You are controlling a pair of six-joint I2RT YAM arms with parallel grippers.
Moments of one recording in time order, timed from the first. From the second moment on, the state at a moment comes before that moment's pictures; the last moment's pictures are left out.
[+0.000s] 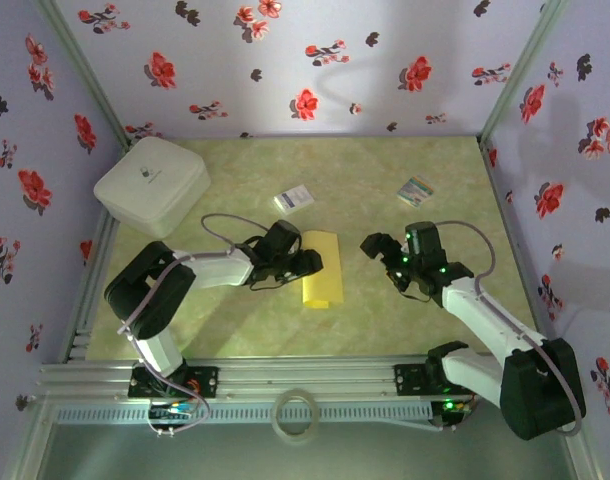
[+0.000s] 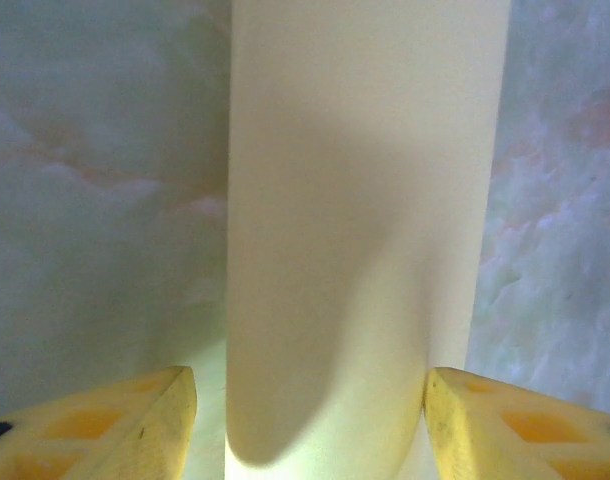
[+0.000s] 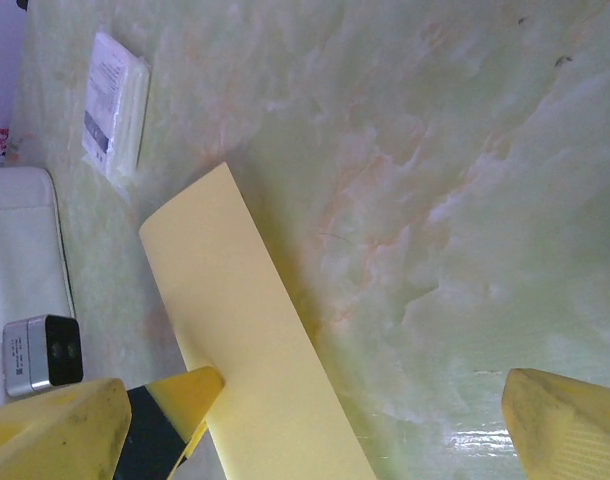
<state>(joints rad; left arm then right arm) -0.81 1.73 0.89 -0.06 0.19 -0.97 0.33 1.06 0.55 -0.29 -0.30 1.03</state>
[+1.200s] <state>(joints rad) -0.79 1.72 0.93 -0.27 0.10 -0.88 0.36 1.10 0.55 -0.29 -0.30 1.03</state>
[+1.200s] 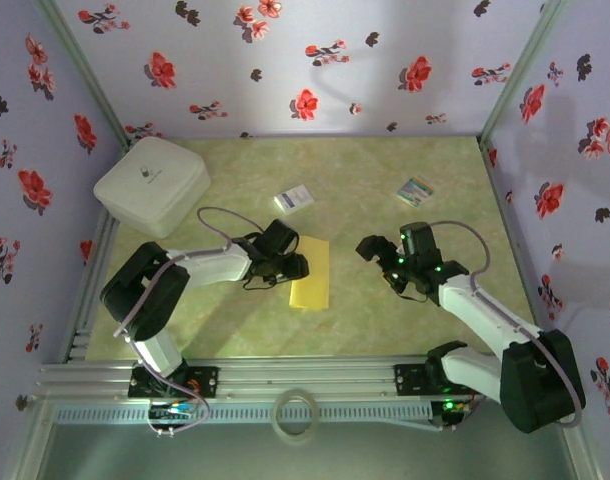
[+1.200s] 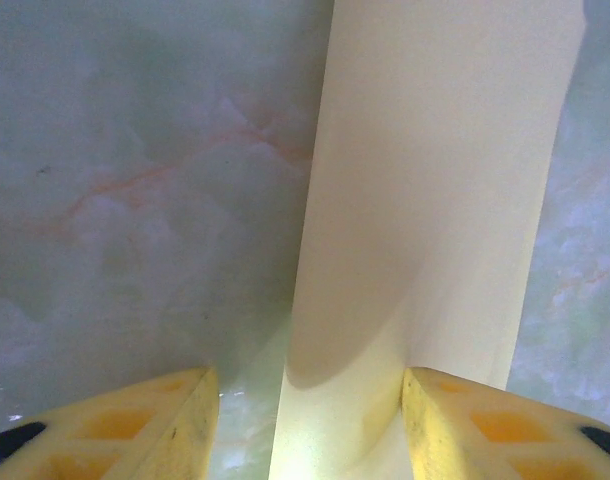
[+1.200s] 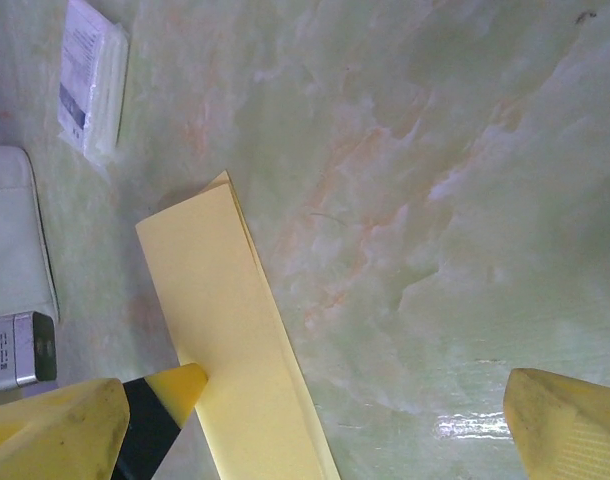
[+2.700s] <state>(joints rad) -0.79 1.83 1.10 -0.48 0.11 -0.87 0.36 1.11 0.56 -0.29 -0.30 1.03</state>
